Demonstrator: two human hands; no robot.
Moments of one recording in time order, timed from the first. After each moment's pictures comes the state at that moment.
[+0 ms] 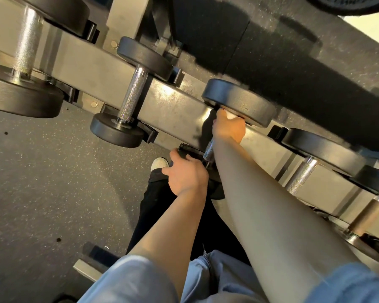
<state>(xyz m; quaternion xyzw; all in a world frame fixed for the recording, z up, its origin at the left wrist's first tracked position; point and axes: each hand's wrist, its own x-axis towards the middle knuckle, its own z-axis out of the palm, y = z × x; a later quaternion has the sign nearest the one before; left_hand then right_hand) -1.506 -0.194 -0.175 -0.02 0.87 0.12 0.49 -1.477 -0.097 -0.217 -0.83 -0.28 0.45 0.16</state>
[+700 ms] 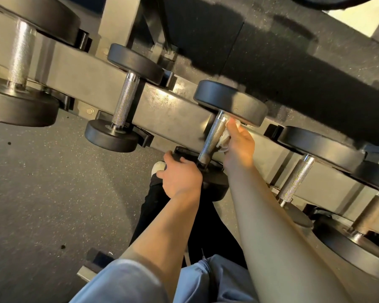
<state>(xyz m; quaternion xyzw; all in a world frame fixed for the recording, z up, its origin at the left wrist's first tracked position) -1.507 -0.191 -0.172 -0.02 0.87 0.10 0.49 -1.431 -0.121 -0.214 -0.73 -0.12 0.59 0.33</state>
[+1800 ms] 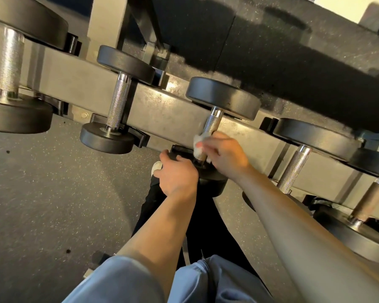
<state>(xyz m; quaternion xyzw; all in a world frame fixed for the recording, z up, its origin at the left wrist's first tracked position) -1.505 -0.195 -0.177 -0.01 0.87 0.10 0.48 -1.402 -0.142 -0.207 -0.50 -0.76 0.42 0.02</state>
